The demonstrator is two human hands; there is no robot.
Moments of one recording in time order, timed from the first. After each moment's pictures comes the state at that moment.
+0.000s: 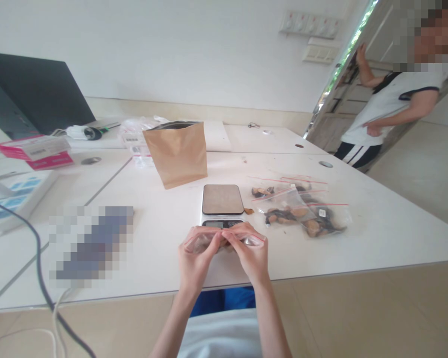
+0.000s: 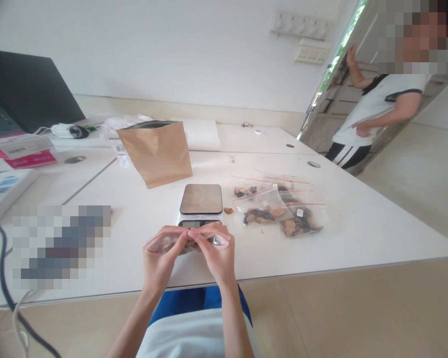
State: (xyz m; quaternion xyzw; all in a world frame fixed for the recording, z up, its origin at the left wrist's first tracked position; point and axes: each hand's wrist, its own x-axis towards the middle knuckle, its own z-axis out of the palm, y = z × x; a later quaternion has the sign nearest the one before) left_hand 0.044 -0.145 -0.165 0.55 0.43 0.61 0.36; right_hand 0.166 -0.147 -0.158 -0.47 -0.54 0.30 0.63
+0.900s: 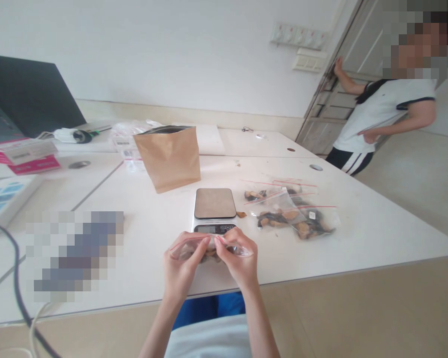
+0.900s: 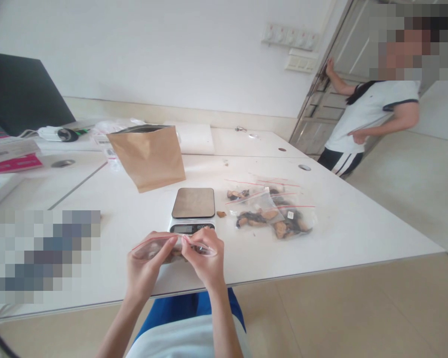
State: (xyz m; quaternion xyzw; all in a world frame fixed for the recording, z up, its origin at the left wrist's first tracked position) left_hand 0.036 -0.143 -0.162 0.55 0.46 0.59 0.37; right_hand 0.163 -0.146 -0.167 -0.44 -0.58 0.22 0.65
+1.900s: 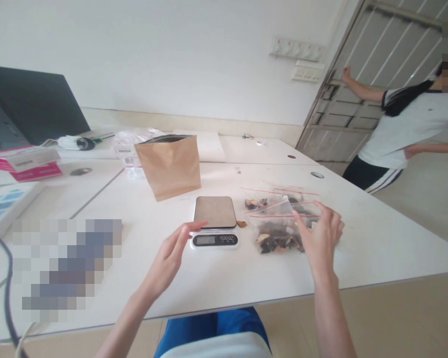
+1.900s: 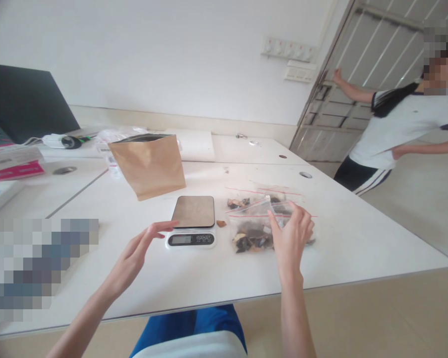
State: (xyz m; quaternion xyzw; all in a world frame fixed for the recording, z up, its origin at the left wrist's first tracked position) left_hand 0.006 -0.117 -0.126 0.67 0.48 0.40 0.39; right_hand 0.327 -0.117 -0.135 -0.73 -0.47 -0.18 0.46
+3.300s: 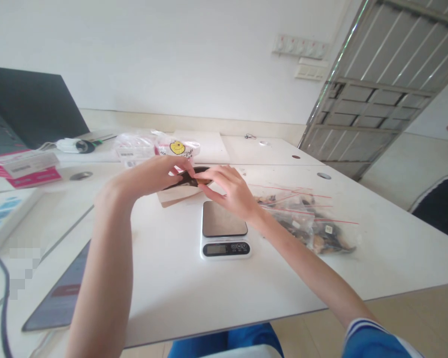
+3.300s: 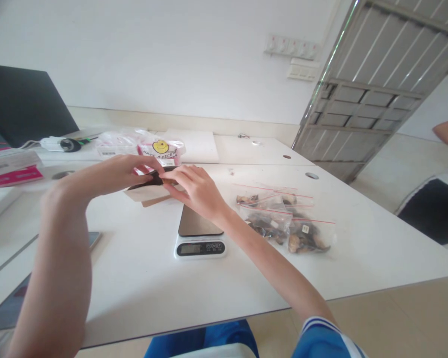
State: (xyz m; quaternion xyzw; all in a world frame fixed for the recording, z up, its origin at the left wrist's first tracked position) left_hand -0.042 0.008 -0.003 0.86 0.46 0.23 0.08; right_hand 0.160 -0.022 -0.048 -0.28 -0.85 -0.06 0.44
